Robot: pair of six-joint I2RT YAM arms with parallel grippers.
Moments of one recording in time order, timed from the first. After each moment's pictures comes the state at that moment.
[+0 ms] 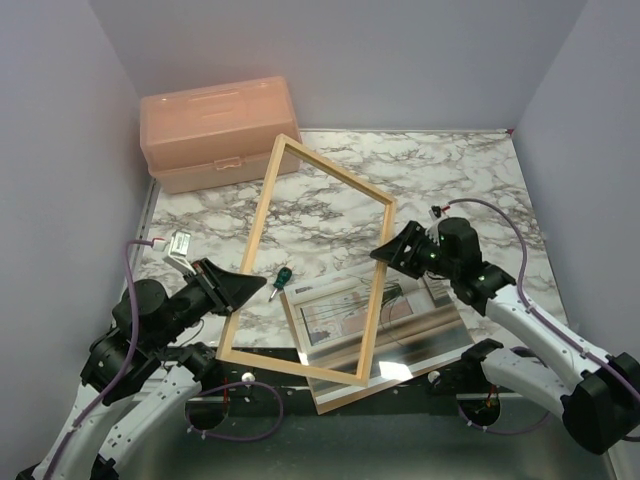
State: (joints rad) left arm -0.64 0.29 0.83 -0.70 0.13 -0.95; right arm 0.50 0.95 0.59 -0.14 -0.30 0.96
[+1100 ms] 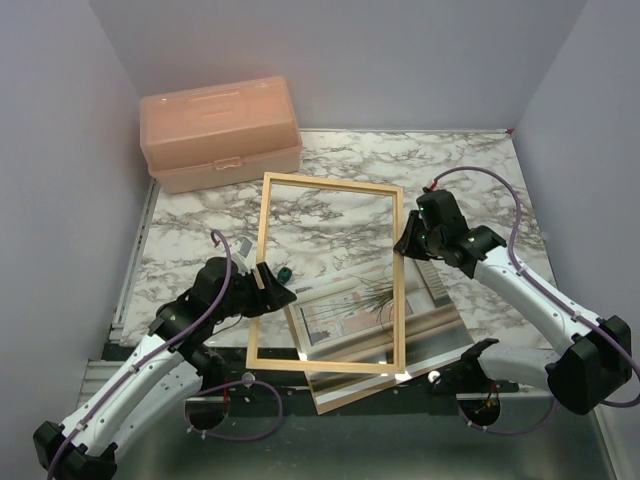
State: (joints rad) left arm -0.61 0.55 0.49 -0.54 0.20 -0.87; right arm 0.52 1.18 0.94 -0.59 0.08 0.63
